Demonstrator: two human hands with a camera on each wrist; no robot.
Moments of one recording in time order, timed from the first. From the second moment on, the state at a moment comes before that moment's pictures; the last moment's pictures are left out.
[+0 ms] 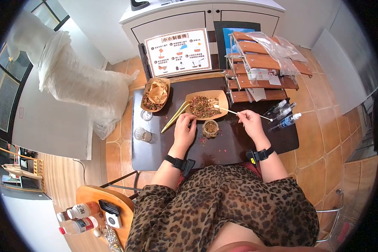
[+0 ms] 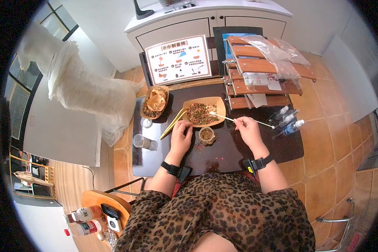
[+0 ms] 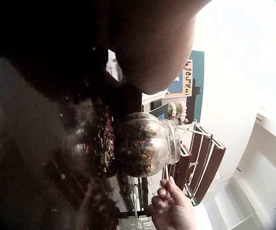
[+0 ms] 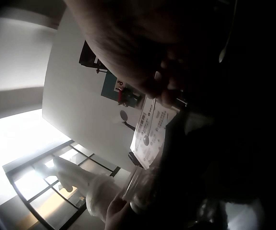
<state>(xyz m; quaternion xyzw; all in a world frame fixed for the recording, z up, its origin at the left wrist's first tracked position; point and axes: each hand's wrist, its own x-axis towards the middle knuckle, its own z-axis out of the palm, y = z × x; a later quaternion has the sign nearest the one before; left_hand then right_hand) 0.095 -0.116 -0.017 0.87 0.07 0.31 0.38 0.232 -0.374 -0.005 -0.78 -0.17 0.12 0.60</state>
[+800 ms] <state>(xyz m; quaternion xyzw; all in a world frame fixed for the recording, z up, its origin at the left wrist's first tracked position) 0.095 -0.114 -0.020 0.87 0.07 0.30 0.39 0.249 -0.314 0.005 -0.72 -0.21 0.14 0.64</state>
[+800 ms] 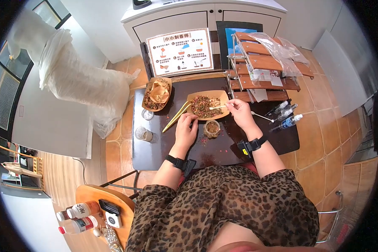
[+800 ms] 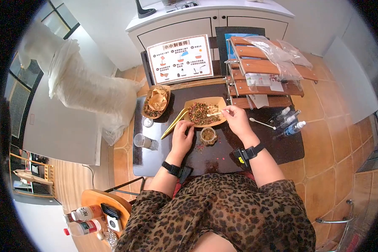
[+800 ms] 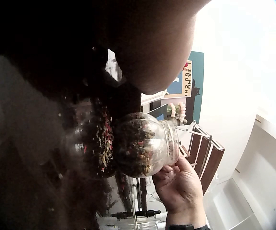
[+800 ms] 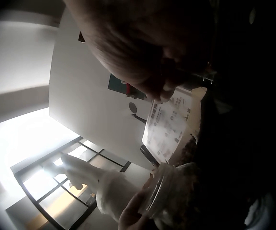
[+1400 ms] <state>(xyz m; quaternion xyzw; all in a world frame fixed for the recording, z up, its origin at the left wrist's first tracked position) 0.095 -0.115 -0.017 0.86 0.06 0.32 0.38 0.241 -0.327 0.020 -0.67 -0.20 0.20 0.69</state>
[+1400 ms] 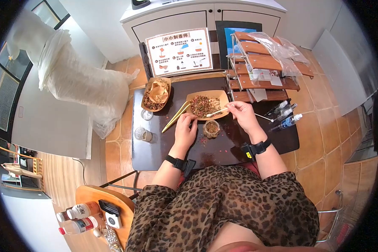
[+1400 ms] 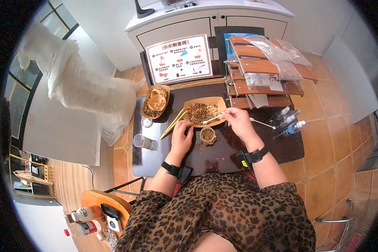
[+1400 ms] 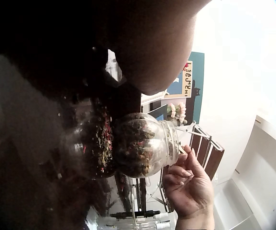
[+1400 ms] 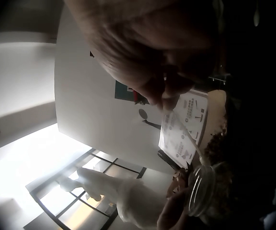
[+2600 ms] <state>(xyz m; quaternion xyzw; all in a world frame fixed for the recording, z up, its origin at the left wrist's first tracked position) 0.095 -0.116 -0.016 0.86 0.07 0.30 0.40 0.232 -0.289 0.009 -0.75 -0.24 0.13 0.61</state>
